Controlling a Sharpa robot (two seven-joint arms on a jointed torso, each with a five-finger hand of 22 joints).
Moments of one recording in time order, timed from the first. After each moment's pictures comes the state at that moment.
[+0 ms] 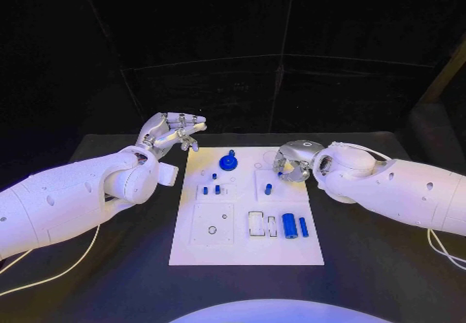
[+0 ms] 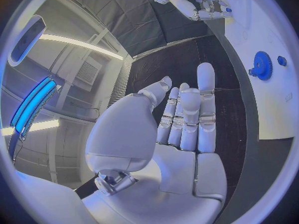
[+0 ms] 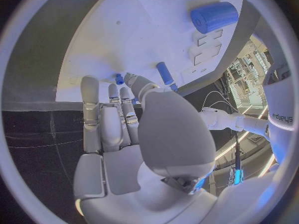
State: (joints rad) left arm 1.17 -0.80 -0.04 1.39 -0.13 -0.30 0.49; left_hand 1.30 -0.07 0.39 -0.04 0.06 1.00 0.18 0.15 0.07 1.05 0.11 0.29 0.07 1.26 0.02 1.13 0.59 0.17 1.25 0.12 0.61 0.64; right arm 1.16 -0.75 -0.05 1.38 -1.65 -0.16 -0.13; right_hand 1.43 -0.16 0.38 0.04 0.25 1.02 0.15 0.12 0.07 1.07 0.09 0.20 0.15 1.46 0.00 1.31 1.16 0.18 1.11 0.10 1.10 0.58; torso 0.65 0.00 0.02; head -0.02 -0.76
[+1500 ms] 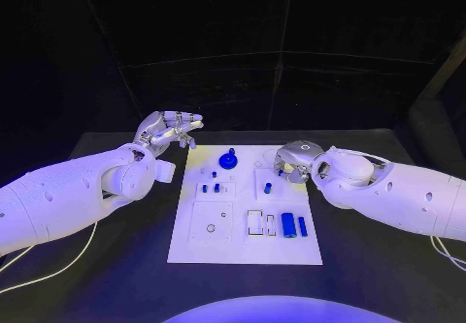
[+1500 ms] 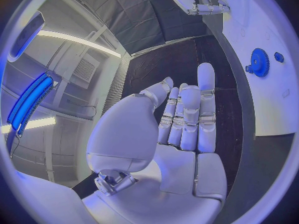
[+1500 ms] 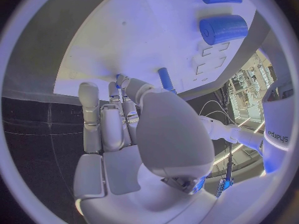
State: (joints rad) left arm 1.17 -0.80 -0.04 1.36 -0.11 -0.27 0.47; left_hand 1.32 -0.06 0.39 -0.05 0.06 1.00 0.18 0.16 0.07 1.04 0.11 0.30 0.07 1.24 0.02 1.12 0.56 0.17 1.24 0.12 0.60 0.64; right arm 1.13 -0.77 -0.04 1.43 -1.79 -0.22 -0.18; right_hand 1.48 -0.11 0.53 -0.07 0.09 1.14 0.14 0.13 0.07 1.19 0.08 0.24 0.09 1.47 -0.01 1.35 1.20 0.17 1.14 0.08 1.19 0.69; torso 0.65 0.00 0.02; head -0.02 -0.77
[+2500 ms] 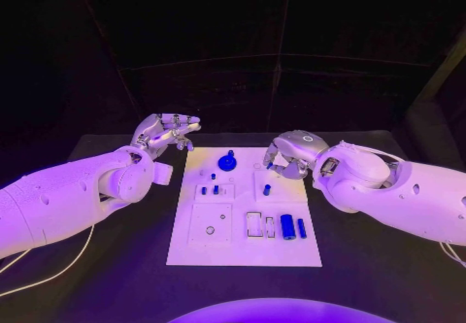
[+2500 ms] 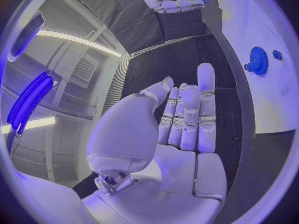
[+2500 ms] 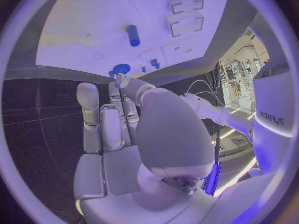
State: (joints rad) left arm 1.17 -0.80 -0.04 1.36 -0.11 -0.27 0.46; left_hand 1.32 -0.06 0.38 -0.05 0.06 1.00 0.18 0.16 0.07 1.04 0.11 0.30 0.07 1.24 0.02 1.12 0.56 0.17 1.24 0.12 0.60 0.63; right arm 1.15 -0.86 0.02 1.69 -1.74 -0.31 -0.20; right_hand 1.48 -0.11 0.55 -0.09 0.09 1.14 0.14 0.13 0.07 1.19 0.08 0.23 0.10 1.47 -0.01 1.35 1.21 0.16 1.14 0.08 1.20 0.71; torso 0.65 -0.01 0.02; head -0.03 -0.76
